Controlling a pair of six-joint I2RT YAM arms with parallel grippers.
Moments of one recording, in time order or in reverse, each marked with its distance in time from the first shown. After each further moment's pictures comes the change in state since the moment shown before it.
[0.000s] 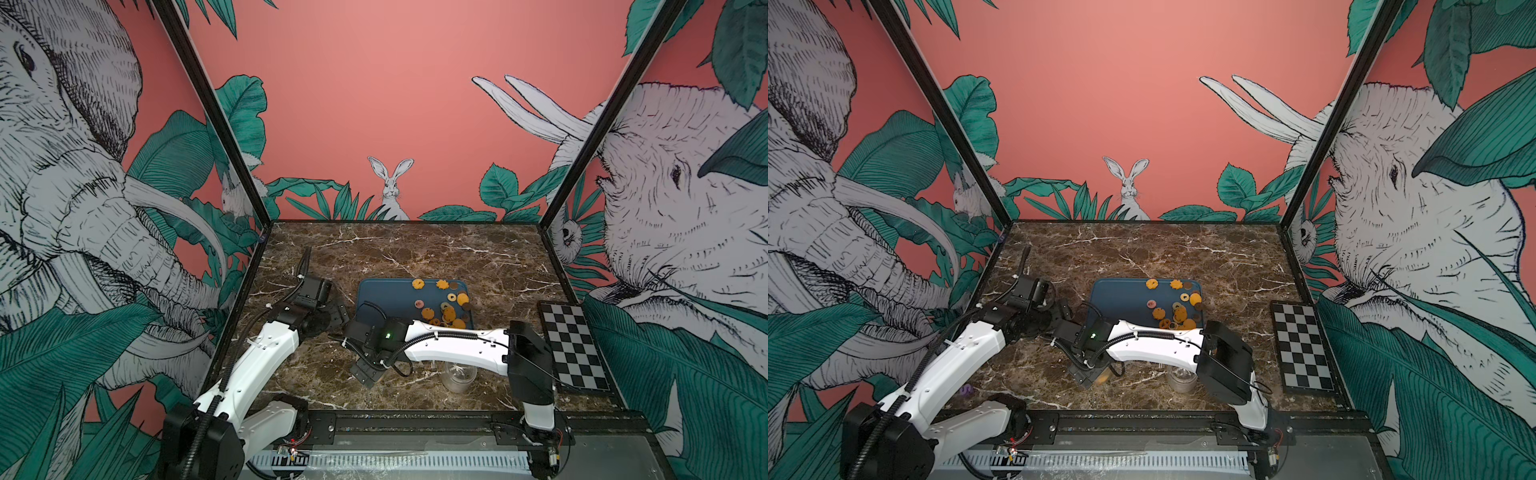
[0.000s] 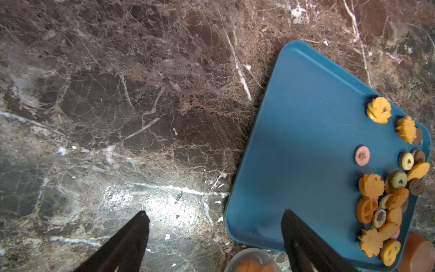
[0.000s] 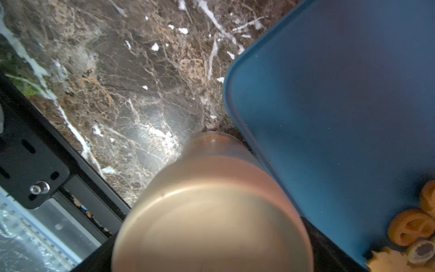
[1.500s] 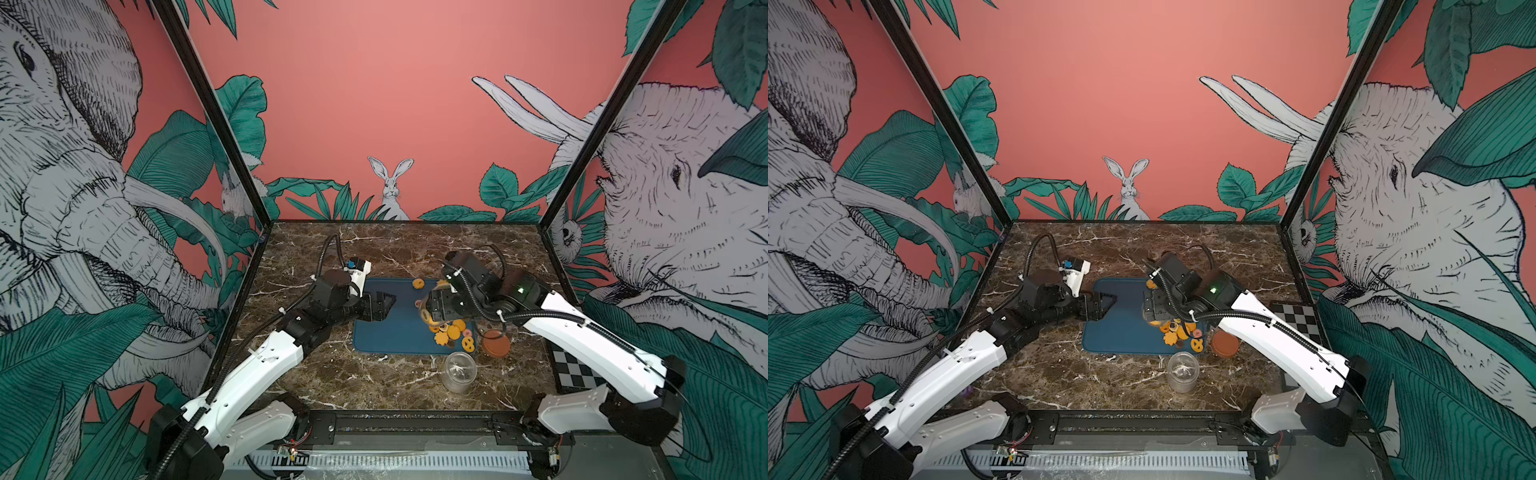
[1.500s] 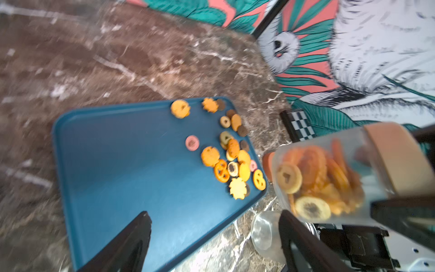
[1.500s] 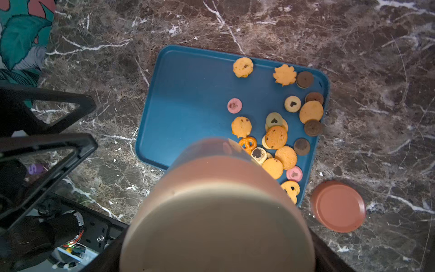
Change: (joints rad) left arm -0.282 -0.057 0.023 0.482 0.296 0.250; right arm -0.412 -0.630 -0.138 -0.197 0.021 0.303
